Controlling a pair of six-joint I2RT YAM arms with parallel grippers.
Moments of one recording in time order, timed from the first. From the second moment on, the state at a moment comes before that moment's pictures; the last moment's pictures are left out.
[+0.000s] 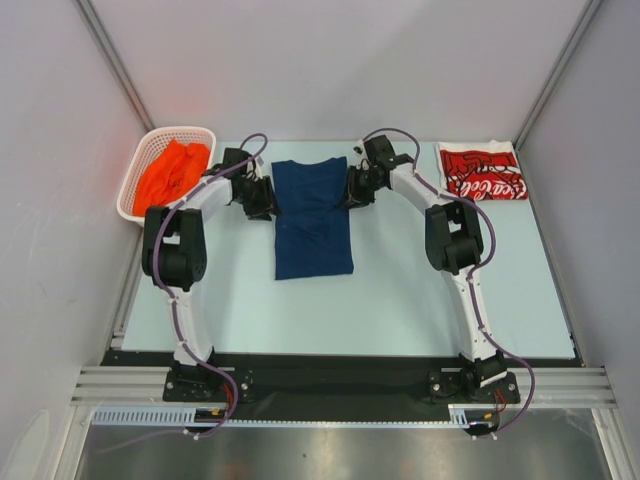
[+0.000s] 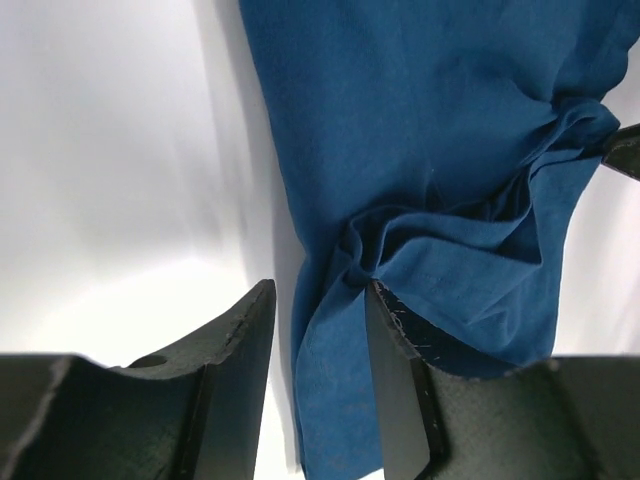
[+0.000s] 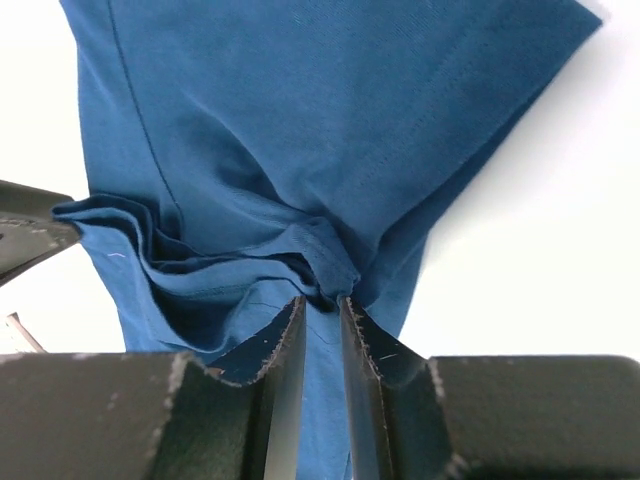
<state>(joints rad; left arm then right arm) -0.13 2.05 1.54 -0.54 0.36 -0.34 0.38 2.45 2.11 -0.64 -0.47 0.42</state>
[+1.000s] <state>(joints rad) -0.13 2.10 1.56 -0.49 0.42 -0.40 0.38 2.45 2.08 -0.65 -0.42 0.44</state>
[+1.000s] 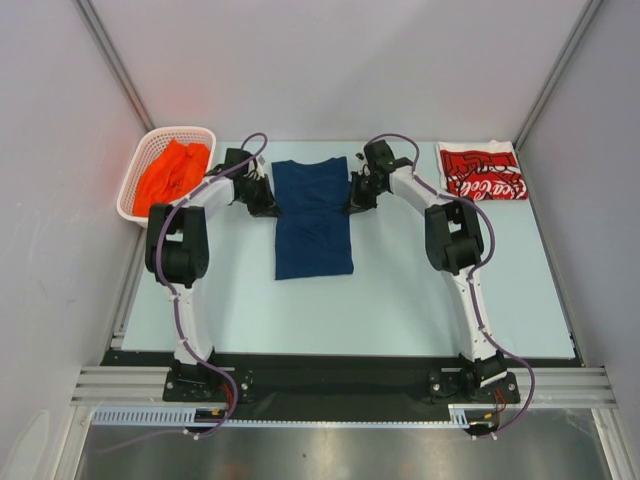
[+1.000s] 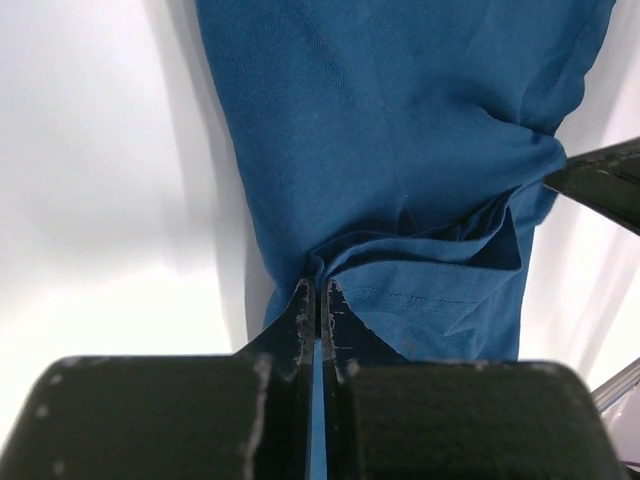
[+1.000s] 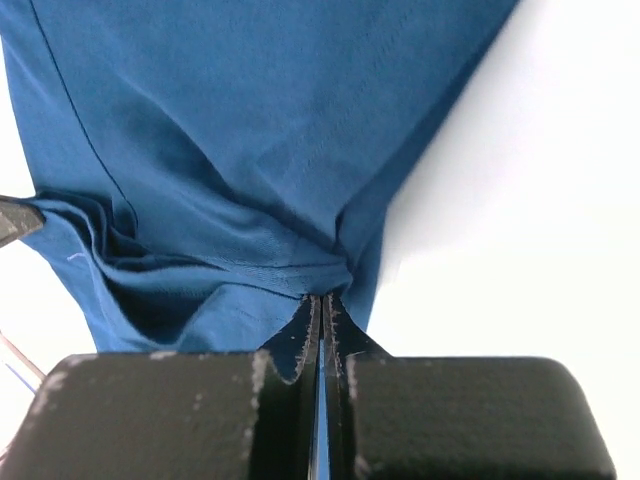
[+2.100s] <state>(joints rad) -0.12 2.04 1.57 -0.58 0.23 -0.37 0.31 2.45 2.15 -0.80 -0.37 0.37</state>
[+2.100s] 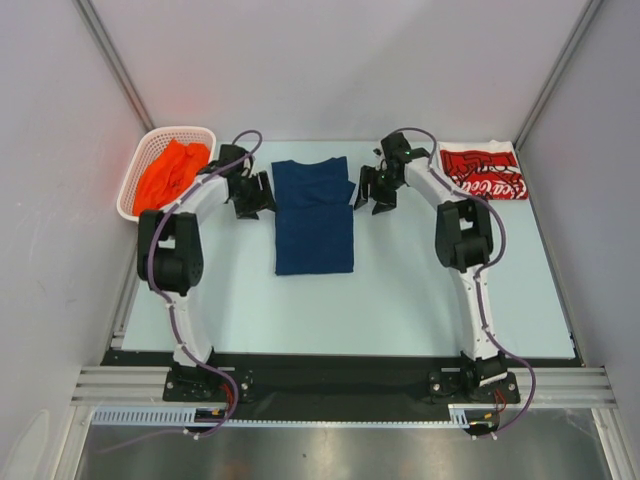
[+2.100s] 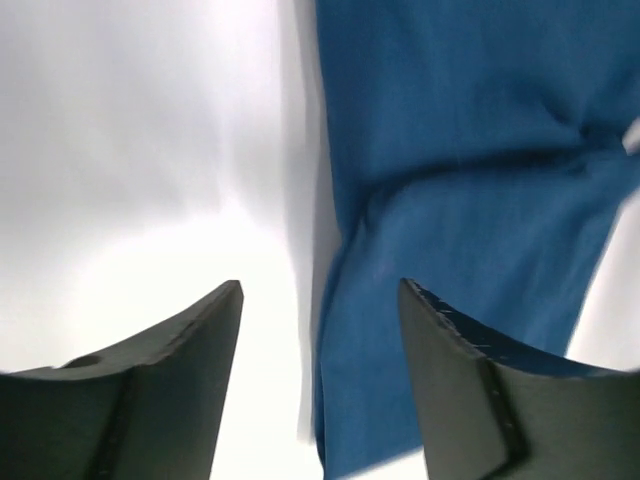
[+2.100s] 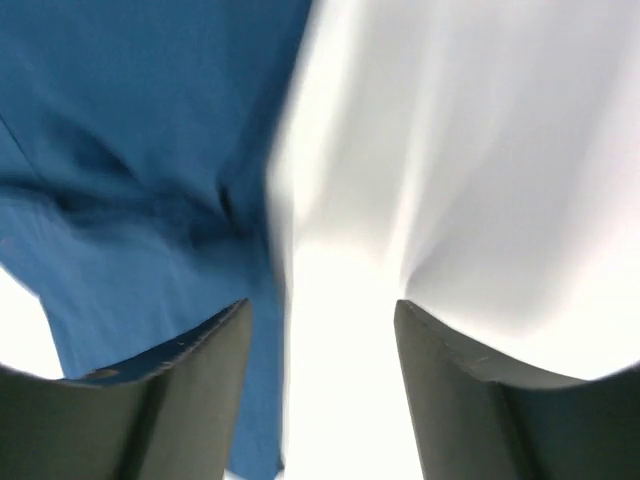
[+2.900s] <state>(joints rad) -0.12 1.59 0.78 -0.28 0.50 -0.58 0.41 1.87 1.10 -0.34 -0.56 0.66</state>
